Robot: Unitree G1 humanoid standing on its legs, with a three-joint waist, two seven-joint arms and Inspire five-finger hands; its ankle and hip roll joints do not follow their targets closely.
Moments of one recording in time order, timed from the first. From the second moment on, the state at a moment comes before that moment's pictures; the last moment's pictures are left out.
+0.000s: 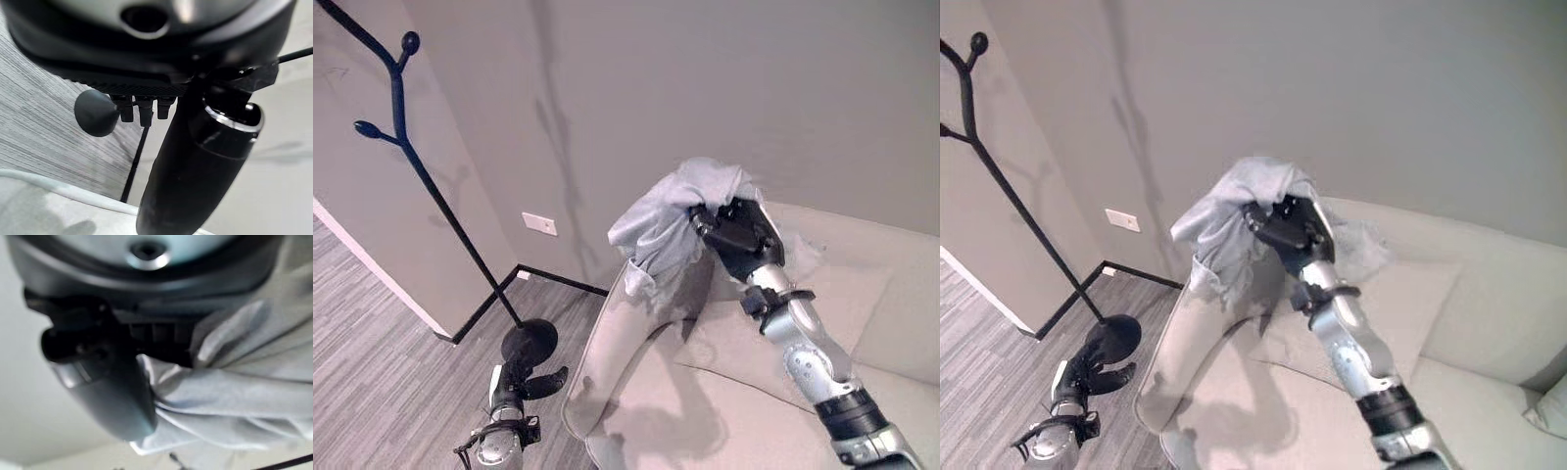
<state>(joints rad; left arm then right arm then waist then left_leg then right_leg) 0.18 0.26 -0.08 0.41 -0.24 -0.12 0.26 -0.38 -0.54 0.25 -0.03 0.97 -0.08 -0.07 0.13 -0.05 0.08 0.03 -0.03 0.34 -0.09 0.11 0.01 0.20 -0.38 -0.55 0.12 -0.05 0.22</state>
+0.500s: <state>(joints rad) 0.03 0.27 -0.11 0.45 -0.05 -0.14 0.58 -0.68 -0.73 0.40 -0.05 1.09 -0.19 -0.16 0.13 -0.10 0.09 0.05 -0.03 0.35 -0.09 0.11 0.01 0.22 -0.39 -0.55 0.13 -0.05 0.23</state>
